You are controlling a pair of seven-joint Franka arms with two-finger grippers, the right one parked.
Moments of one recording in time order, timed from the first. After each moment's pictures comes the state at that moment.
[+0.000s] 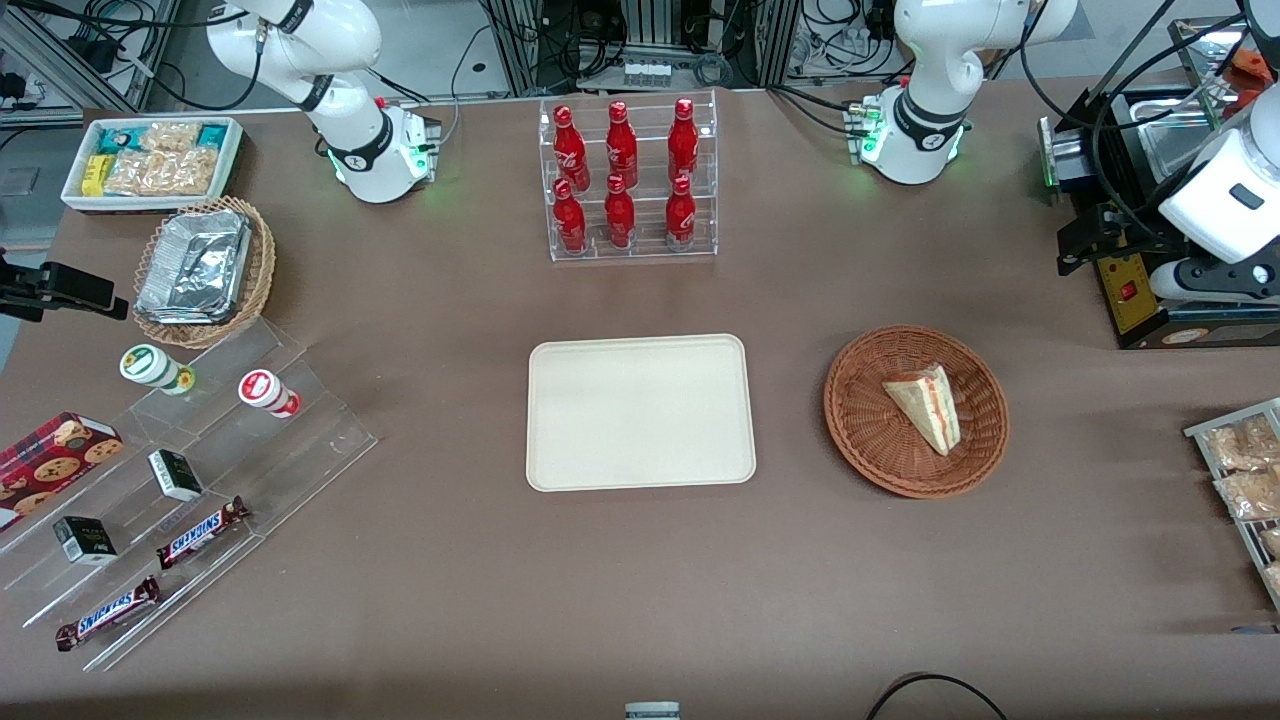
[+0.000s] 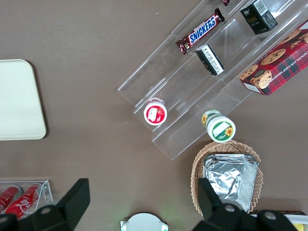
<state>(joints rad) -0.03 -0.01 -0.06 -1.55 0.01 1.45 0.01</state>
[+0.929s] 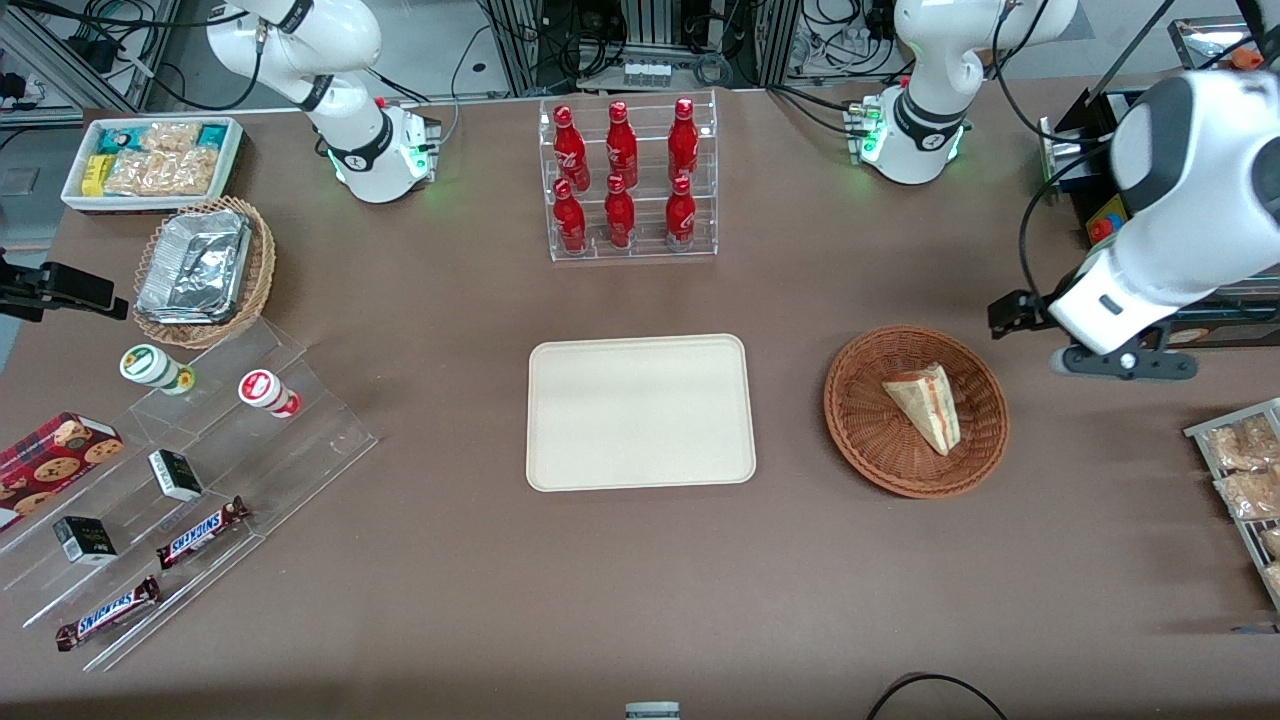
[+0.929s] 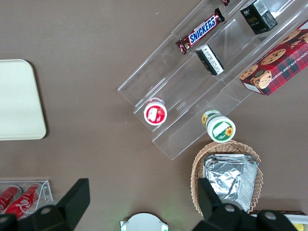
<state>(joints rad) -0.03 0.01 -0.06 -1.95 0.01 1.88 0.01</state>
